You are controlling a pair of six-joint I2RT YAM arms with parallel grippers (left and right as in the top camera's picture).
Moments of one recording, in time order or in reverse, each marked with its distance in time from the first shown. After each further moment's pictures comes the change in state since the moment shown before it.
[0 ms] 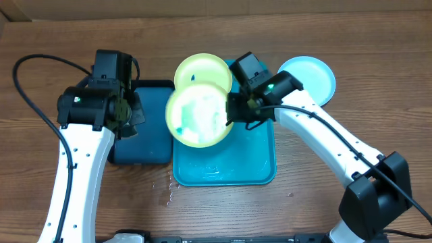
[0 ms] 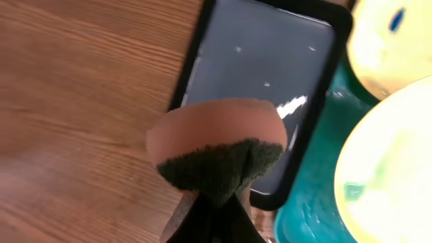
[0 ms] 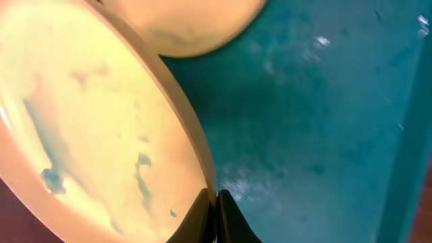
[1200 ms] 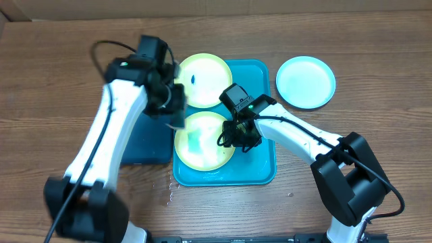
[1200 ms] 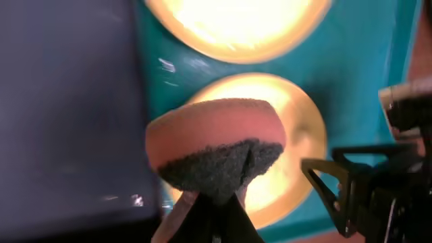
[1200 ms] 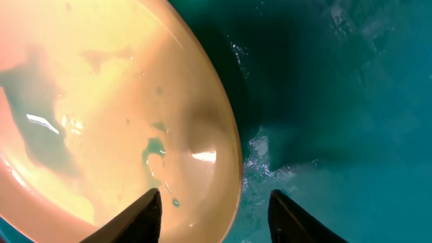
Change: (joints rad) left arm -0.089 0.280 0.050 0.141 0.416 0.176; right arm 0.047 0.124 -0.224 0.122 -0.002 -0.009
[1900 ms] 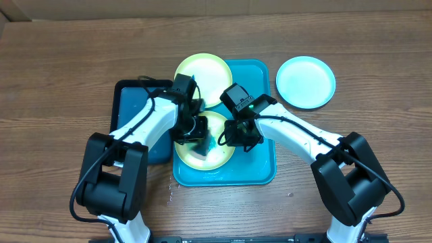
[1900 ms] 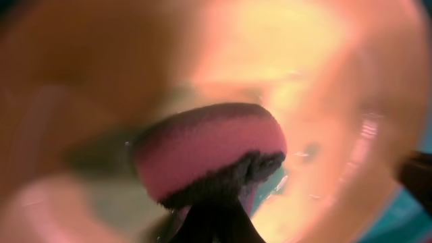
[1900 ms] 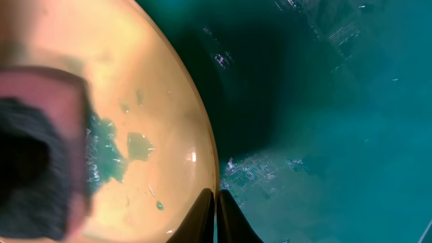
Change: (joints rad) left arm -0.129 0.198 -0.360 0.369 0.212 -0.019; right arm -0.001 0.000 0.000 -0.012 0.038 -0.002
